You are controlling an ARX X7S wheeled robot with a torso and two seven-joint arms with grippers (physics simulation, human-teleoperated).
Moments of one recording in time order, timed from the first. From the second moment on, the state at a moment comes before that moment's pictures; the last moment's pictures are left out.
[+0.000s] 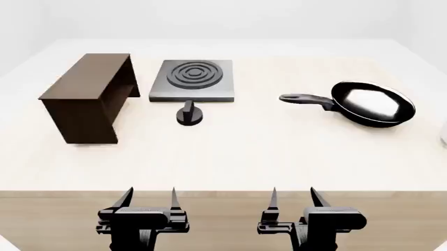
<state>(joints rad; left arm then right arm) 0.00 0.00 0.00 0.00 0.00 0.00 0.00 0.00 0.00 0.00 0.00 0.00 0.00 0.00</state>
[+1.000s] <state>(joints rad) 0.00 -0.09 0.11 0.03 -0.05 -0.01 -0.11 0.00 0.09 -0.09 -0.06 0.10 0.05 0.10</state>
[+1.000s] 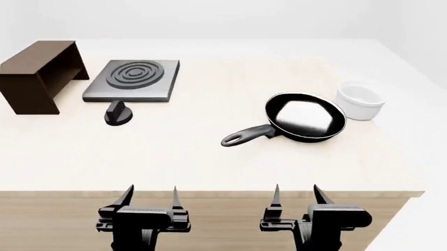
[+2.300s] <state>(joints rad) -0.15 -0.16 0.12 0.36 -0.07 -0.40 -0.21 0.07 0.31 -0.08 -0.76 0.15 0.48 0.26</state>
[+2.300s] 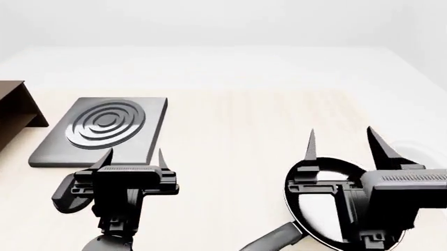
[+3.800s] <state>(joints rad) -0.82 -0.35 0.48 0.58 -1.72 -1.45 -0.82 0.19 0.68 -0.31 -0.95 0.36 0.42 0.67</state>
